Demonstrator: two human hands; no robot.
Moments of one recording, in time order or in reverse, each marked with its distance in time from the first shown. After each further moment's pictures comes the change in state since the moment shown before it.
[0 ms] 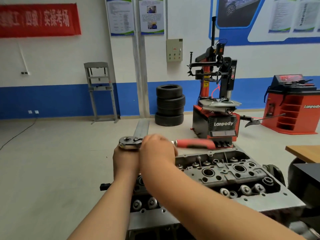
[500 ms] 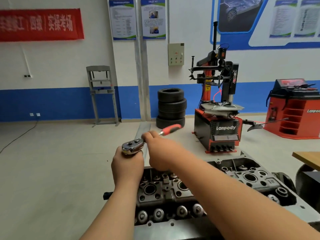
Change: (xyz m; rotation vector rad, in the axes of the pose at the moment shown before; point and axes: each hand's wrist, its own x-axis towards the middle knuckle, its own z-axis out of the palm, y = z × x) left_hand 0.024 -0.018 -0.004 0.118 0.133 0.014; right_hand 0.040 0.023 0.016 0.246 0.081 -0.259
